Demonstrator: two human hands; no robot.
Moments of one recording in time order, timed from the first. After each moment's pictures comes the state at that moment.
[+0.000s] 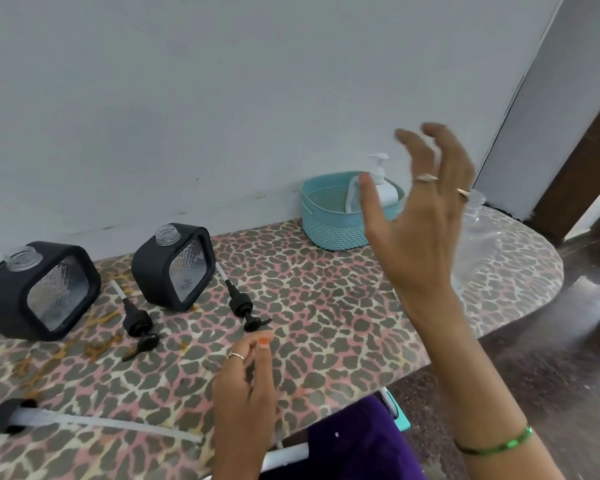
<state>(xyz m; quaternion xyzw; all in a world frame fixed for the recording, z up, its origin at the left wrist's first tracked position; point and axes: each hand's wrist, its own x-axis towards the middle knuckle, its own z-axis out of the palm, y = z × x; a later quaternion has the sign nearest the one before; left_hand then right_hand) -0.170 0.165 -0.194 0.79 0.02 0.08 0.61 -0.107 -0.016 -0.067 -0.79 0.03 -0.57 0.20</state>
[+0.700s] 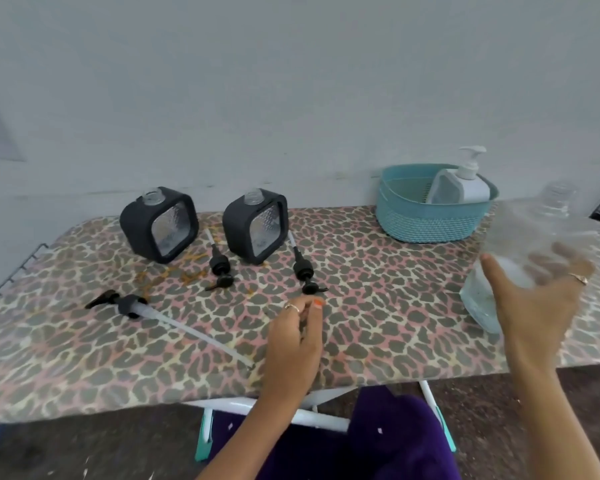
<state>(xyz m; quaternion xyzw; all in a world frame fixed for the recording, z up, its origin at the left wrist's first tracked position) -0.171 0.160 -0.201 0.82 0.03 0.14 0.55 -0.125 -0.096 -0.167 -0.75 0.16 -0.40 0.49</state>
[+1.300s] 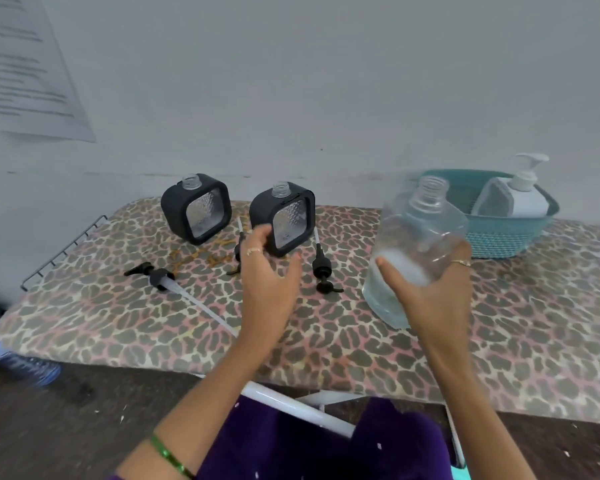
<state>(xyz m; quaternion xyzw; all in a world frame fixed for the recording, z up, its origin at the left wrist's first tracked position) -0.132 0.184 -0.162 0.81 0.13 0.29 0.49 -0.107 -0.005 -0.164 -0.76 -0.05 -0.23 0.61</state>
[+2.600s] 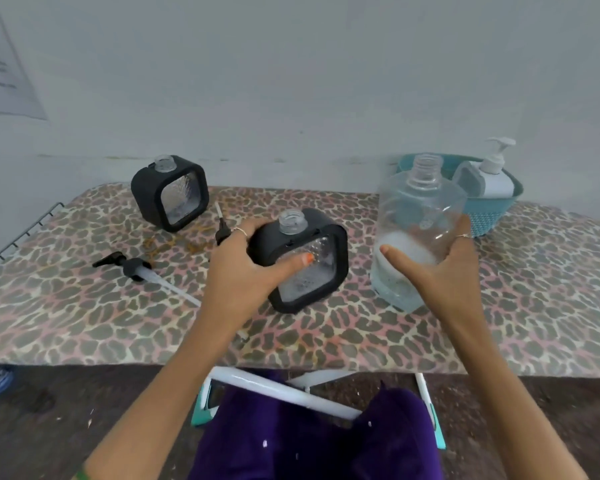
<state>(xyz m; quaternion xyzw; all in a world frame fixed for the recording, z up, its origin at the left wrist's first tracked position) -0.158 0.209 -0.137 0.83 0.04 0.18 0.53 -0.111 -0.028 -0.157 -0.80 -0.07 -0.22 0.55</state>
